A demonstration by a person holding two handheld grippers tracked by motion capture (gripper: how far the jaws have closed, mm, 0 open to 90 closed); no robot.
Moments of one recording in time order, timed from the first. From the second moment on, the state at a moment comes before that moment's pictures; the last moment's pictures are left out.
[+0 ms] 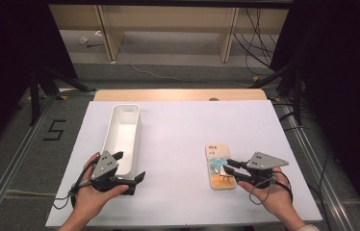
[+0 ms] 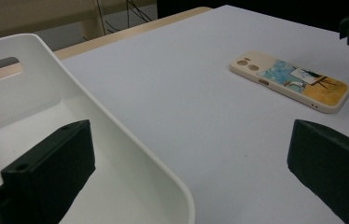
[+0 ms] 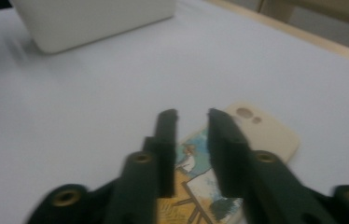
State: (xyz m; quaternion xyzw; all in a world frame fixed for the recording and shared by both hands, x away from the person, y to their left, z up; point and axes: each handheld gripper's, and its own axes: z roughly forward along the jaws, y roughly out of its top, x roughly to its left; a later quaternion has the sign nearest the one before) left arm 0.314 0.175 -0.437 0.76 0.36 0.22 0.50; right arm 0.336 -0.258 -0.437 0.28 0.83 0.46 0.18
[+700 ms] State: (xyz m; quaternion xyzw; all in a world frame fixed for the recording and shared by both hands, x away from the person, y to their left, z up) left arm 0.315 0.173 -0.439 0.76 0.36 0.22 0.49; right arm 0.358 -0.186 -0.470 0.29 0.89 0.32 0.12
